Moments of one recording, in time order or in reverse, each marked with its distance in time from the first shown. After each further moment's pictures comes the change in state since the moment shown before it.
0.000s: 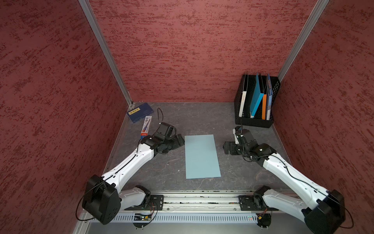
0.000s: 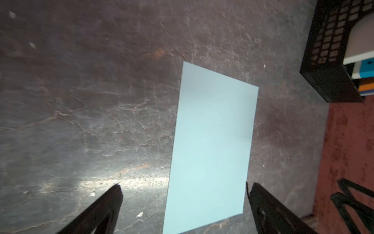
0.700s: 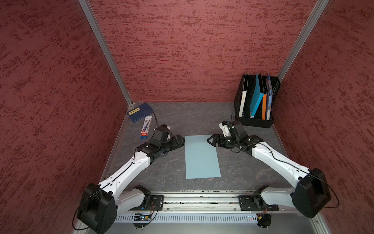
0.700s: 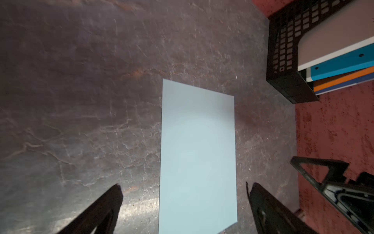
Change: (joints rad) left arm 0.012 -0.111 -0.154 0.246 -0.075 0.055; right arm -0.008 0.255 0.163 0.163 -0.327 0.146
